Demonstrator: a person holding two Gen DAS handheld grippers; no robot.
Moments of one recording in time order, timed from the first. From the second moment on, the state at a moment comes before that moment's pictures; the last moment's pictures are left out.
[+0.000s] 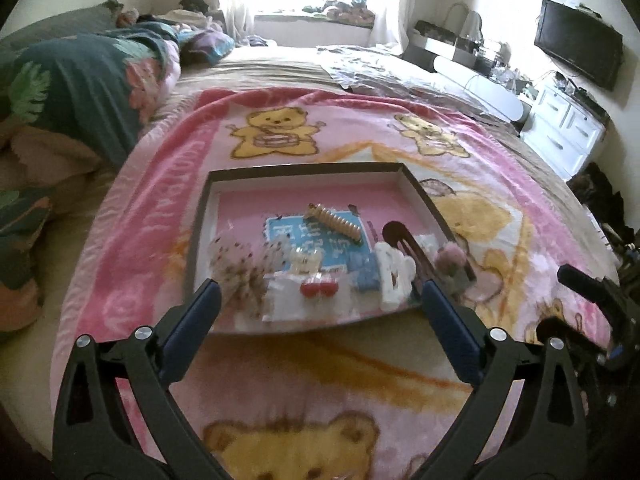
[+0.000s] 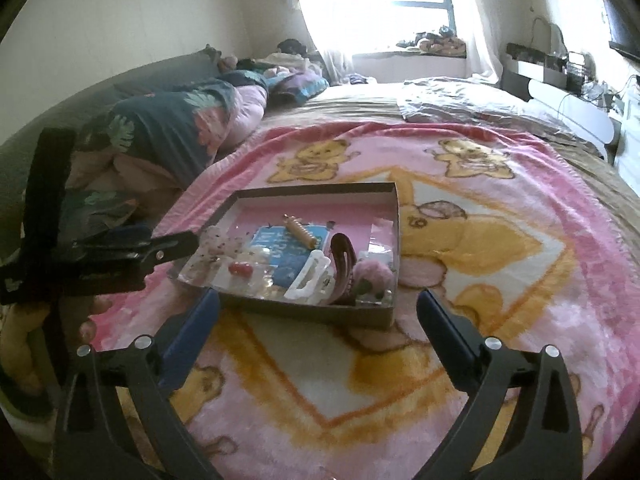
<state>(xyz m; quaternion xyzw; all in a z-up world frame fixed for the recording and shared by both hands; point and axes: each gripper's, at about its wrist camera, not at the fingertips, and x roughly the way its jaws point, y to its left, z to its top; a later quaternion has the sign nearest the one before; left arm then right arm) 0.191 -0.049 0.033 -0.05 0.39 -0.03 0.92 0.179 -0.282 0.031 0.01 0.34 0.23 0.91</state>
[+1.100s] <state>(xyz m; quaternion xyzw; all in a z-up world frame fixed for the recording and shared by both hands) 0.086 -0.046 0.012 -0.06 0.37 -0.03 0.93 0.092 -0.274 0.017 -0.01 0.34 0.22 0.92</state>
